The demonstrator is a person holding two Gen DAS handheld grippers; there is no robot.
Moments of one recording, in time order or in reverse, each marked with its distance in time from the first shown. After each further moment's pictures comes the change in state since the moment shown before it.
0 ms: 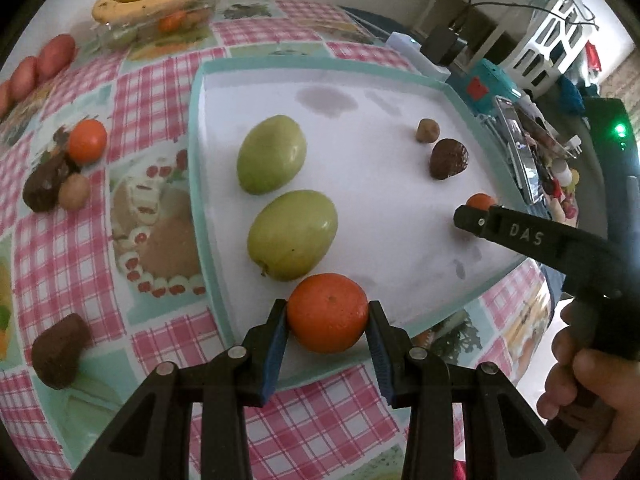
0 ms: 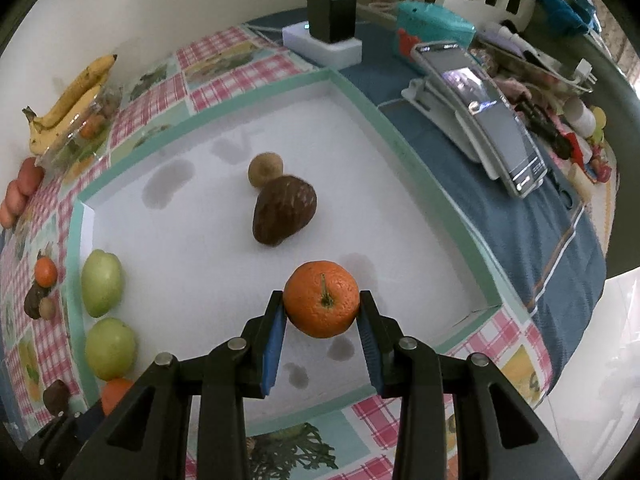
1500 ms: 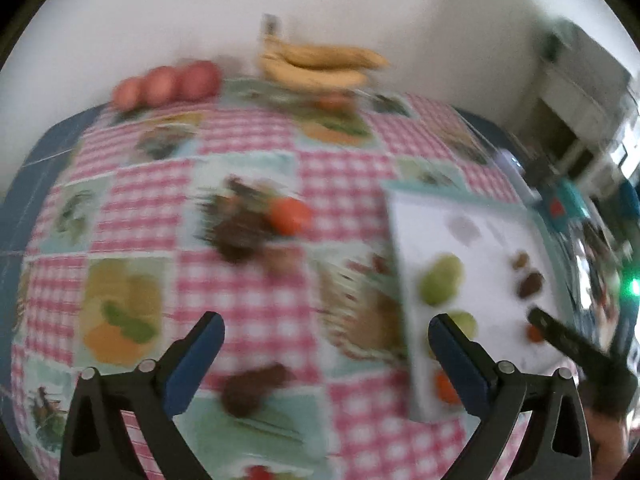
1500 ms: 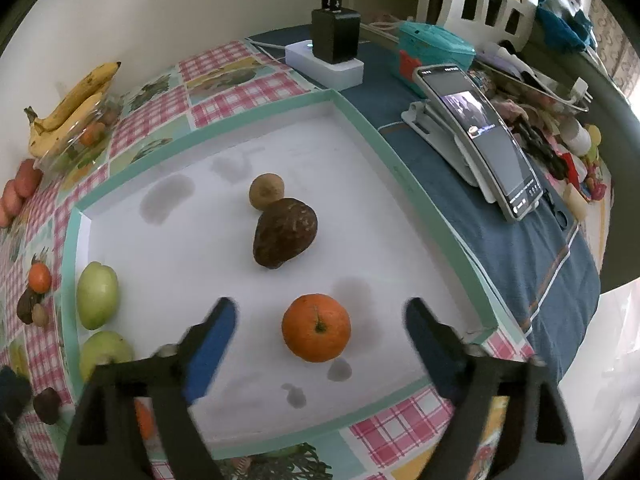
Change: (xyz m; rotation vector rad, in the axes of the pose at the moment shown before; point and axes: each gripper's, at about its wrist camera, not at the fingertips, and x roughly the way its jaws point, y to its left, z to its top) left arm -0.095 0.105 0.011 -0.233 -0.264 0.245; right arm -0.006 0.005 0.001 -0.028 -0.094 -0.026
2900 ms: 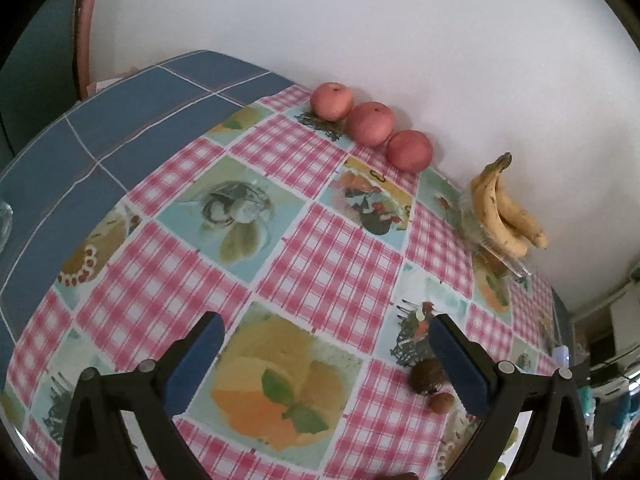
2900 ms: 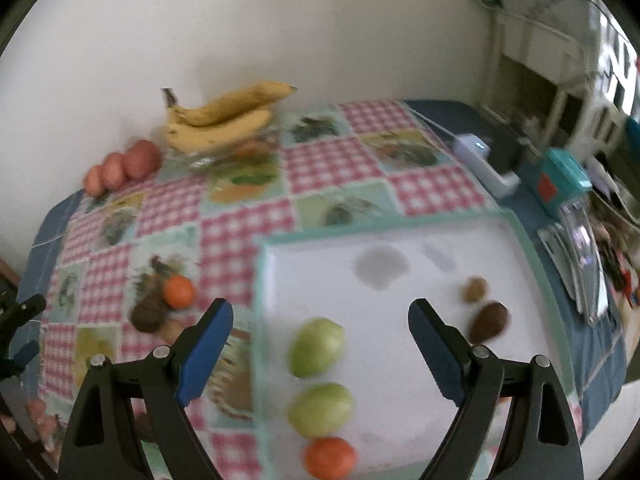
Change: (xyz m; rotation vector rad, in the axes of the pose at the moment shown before) left arm -0.023 0.191 0.029 -0.551 -0.162 0.095; right arm -0.062 0.162 0.023 -0.262 -0.152 0.239
